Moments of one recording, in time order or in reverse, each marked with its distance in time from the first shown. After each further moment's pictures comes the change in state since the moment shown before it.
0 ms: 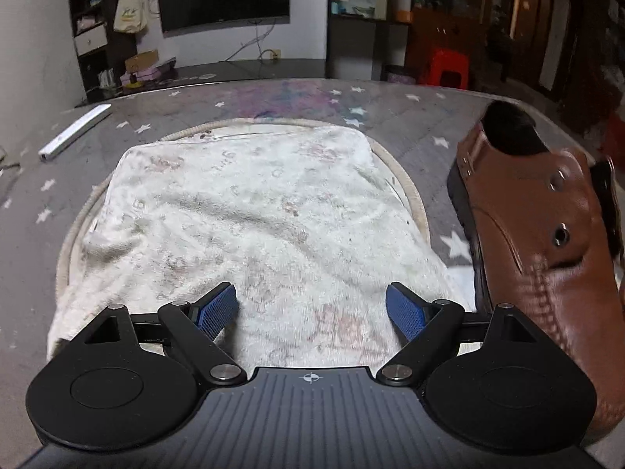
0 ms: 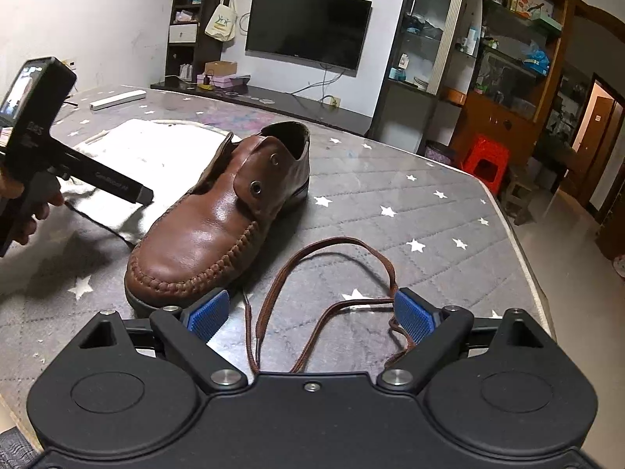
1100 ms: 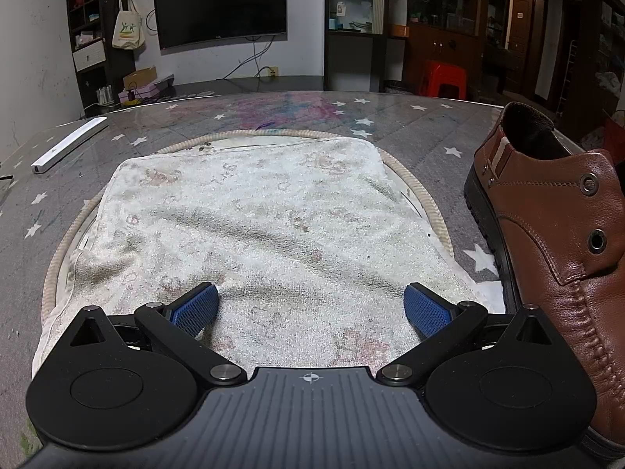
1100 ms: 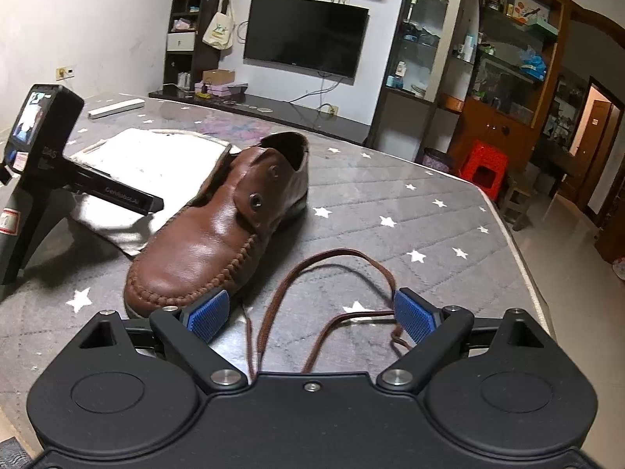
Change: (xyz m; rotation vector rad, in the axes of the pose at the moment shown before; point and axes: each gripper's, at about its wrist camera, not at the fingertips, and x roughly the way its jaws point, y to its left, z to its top) left arm 0.017 0.006 -0.001 0.033 -0.055 -0.001; right arm 0.000 -0.004 0.003 0.013 -0.020 -0.014
